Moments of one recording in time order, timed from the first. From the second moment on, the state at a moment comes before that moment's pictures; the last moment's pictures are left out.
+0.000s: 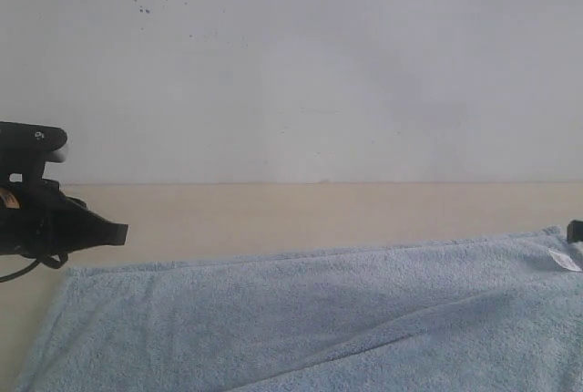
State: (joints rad) left arm -0.19 1.64 -0.82 -0.06 -0.07 0.09; right arm -0.20 1.88 -1.12 -0.03 0.41 0.15
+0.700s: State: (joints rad) left arm -0.19 1.64 -0.78 -0.03 -0.07 0.09; right arm -0.21 1.56 -0.60 -0.15 0.32 0.09
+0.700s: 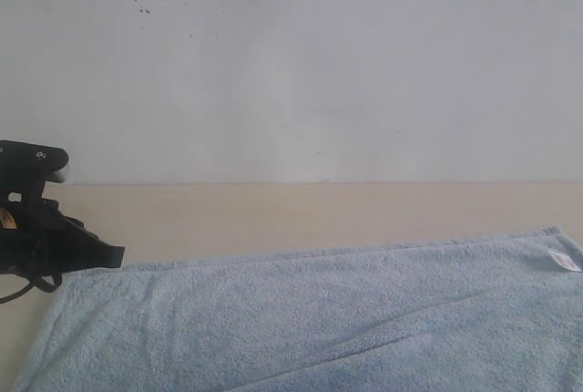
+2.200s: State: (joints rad) left arm -0.19 1.64 -0.78 -0.03 -0.16 0.09; right arm -0.07 1.65 -0.62 -0.07 0.44 -0.08
